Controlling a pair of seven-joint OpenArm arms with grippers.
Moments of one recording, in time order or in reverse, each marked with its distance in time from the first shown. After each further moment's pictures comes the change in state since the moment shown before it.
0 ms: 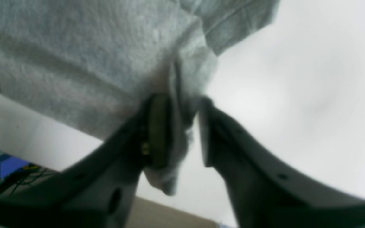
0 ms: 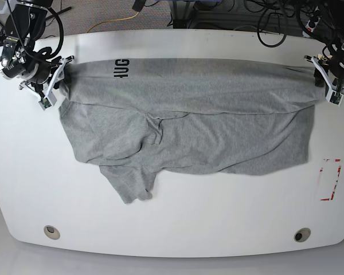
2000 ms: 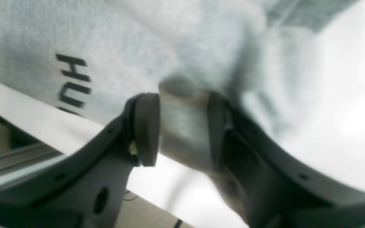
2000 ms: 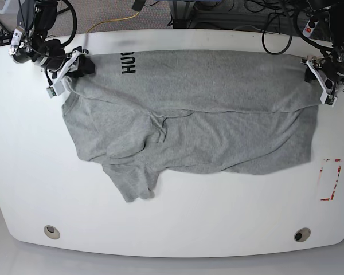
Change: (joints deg) left arm -5.8 -1.6 4.1 -15.4 1.5 0.4 -0.2; right arm -2.2 -5.3 1.5 -9.2 14.7 -0.1 1.3
